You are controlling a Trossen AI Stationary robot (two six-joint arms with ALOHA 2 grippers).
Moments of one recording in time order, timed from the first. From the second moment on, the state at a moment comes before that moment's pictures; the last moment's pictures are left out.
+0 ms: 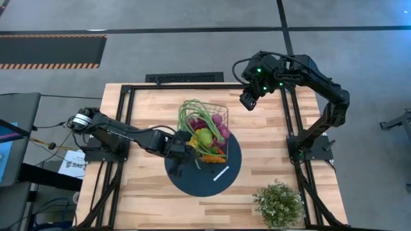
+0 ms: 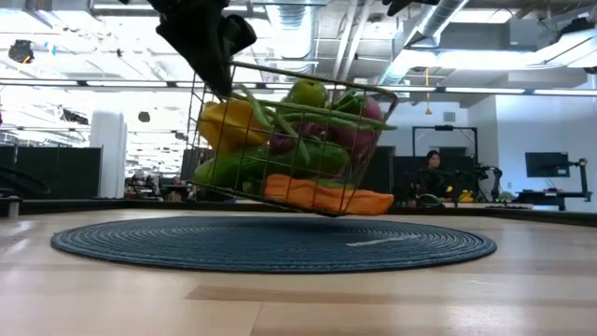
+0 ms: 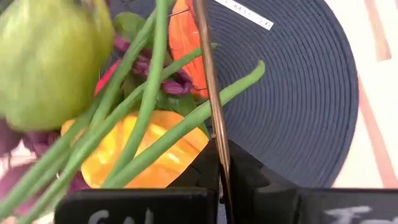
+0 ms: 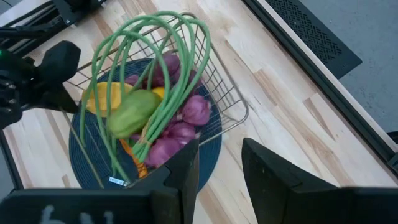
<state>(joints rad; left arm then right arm) -0.27 1.60 1.31 -0.85 -0.17 0.03 -0.29 1.58 2.10 -1.46 0.03 0.31</state>
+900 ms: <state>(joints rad) -0.44 1.62 1.21 -0.76 -0.16 -0.14 -0.24 1.58 2.10 -1.46 0.03 0.38</state>
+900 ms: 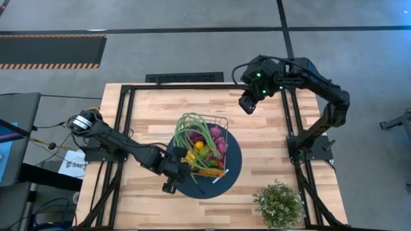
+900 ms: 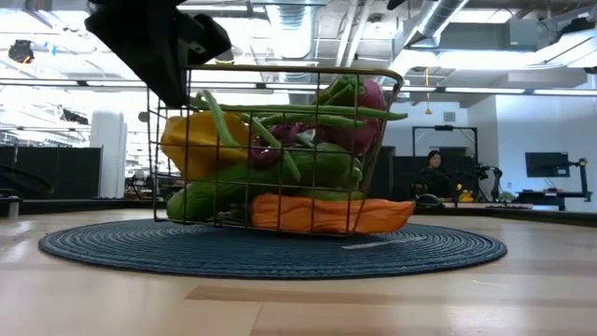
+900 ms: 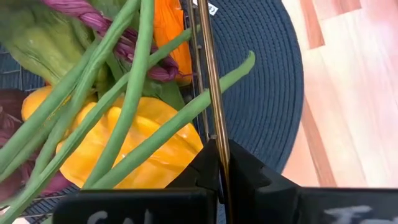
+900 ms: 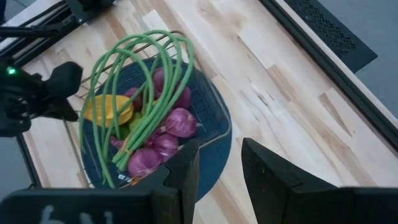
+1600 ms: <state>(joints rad) -0.43 1.62 1.21 -0.74 -0.19 -0.12 -0.22 1.58 2.10 -1.46 0.03 0.37</state>
